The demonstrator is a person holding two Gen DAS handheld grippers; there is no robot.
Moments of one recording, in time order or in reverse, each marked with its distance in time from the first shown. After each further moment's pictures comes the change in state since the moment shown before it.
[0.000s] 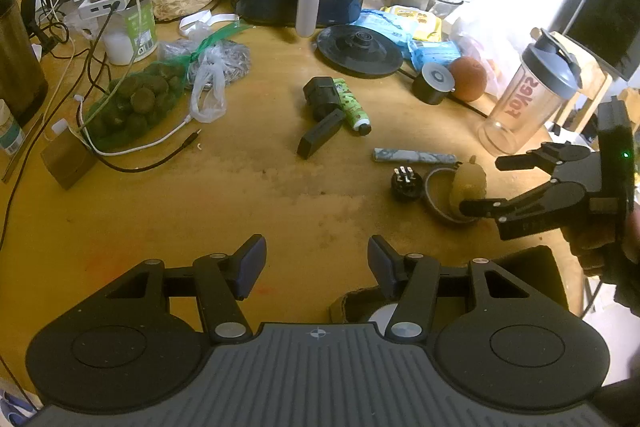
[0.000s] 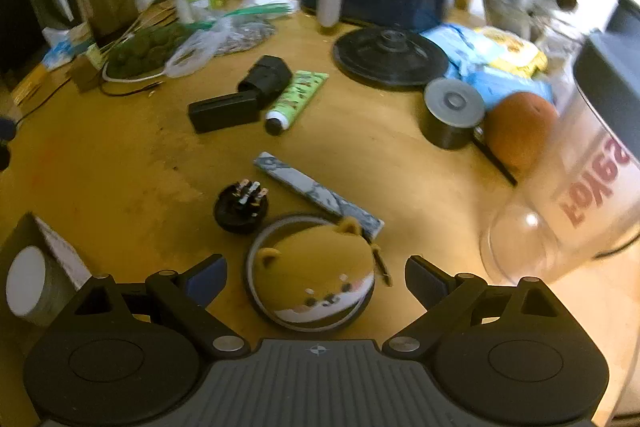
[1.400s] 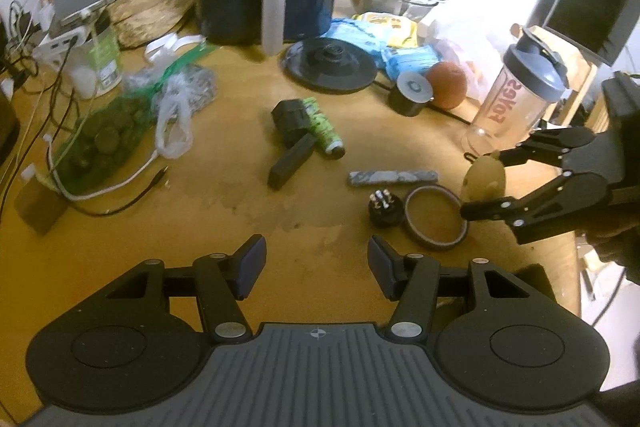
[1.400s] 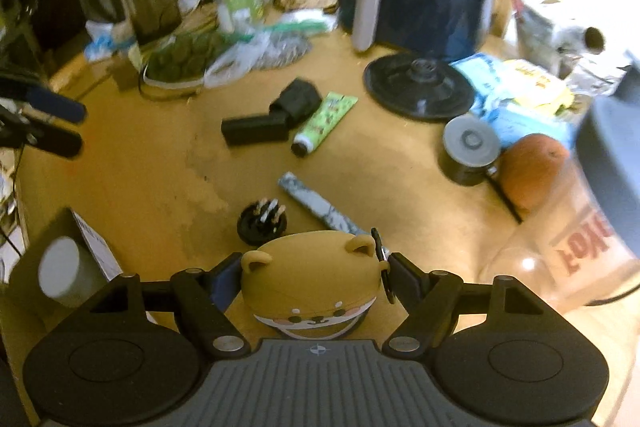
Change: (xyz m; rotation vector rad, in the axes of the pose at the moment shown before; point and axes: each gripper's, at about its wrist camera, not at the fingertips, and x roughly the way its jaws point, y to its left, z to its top) left arm 0.017 -0.021 0.025 0.086 -0.034 -0.046; right arm -0.027 -0.014 0.017 -0.027 -0.028 0.067
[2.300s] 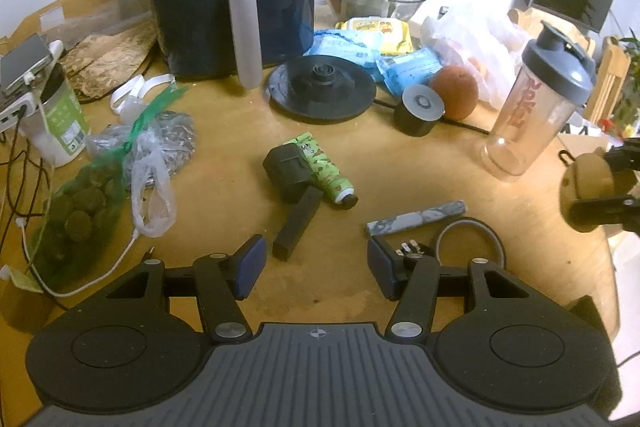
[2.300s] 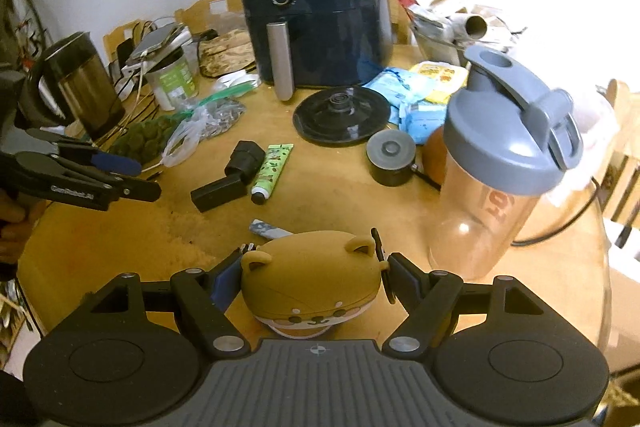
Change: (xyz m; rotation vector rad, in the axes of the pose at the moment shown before) left arm 0.057 0.006 0.045 0.145 -0.018 -0.007; right arm -0.063 -0.007 -0.008 0.306 -0.117 -0.118
